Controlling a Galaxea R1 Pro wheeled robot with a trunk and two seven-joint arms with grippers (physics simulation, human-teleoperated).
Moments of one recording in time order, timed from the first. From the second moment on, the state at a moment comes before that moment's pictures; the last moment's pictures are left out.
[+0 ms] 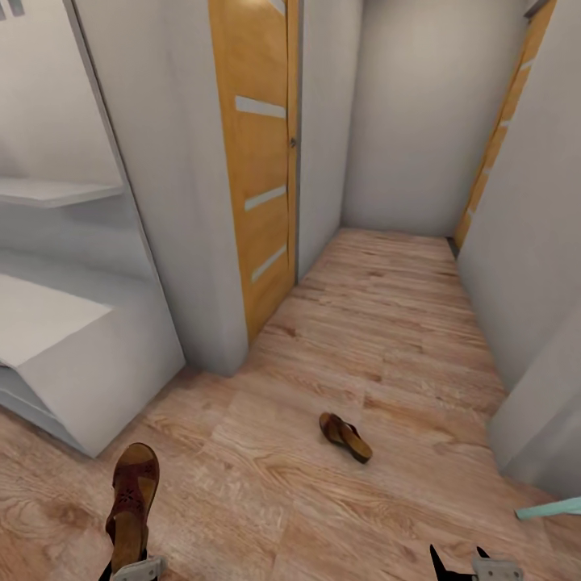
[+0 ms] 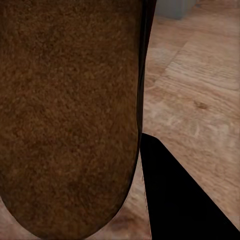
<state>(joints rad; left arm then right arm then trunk) -0.20 0.05 0.07 -0.32 0.02 -0.75 0.16 -0.18 -0.03 -0.78 -0.54 0.46 -0.58 0.37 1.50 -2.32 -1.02</state>
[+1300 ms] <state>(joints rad) -0.20 0.05 0.07 -0.32 0.02 -0.75 0.16 -0.18 -0.03 -0.78 -0.54 0.46 -0.58 0.37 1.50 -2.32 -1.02</state>
